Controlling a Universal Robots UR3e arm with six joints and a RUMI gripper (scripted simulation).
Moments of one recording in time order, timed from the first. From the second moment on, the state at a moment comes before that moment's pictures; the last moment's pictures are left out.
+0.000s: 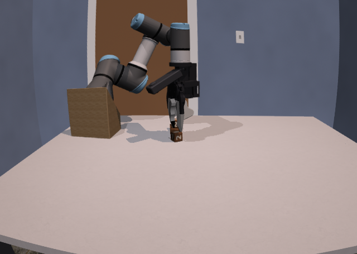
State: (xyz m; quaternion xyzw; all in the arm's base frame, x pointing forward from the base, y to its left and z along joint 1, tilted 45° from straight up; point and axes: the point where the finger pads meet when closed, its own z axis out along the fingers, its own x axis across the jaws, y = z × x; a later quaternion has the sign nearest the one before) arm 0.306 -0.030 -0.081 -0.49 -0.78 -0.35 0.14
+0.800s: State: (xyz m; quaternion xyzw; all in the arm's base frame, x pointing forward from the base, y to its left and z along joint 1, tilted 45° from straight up) arm 0.301 -0.057 -0.054 -0.49 -0.78 -0.35 0.14
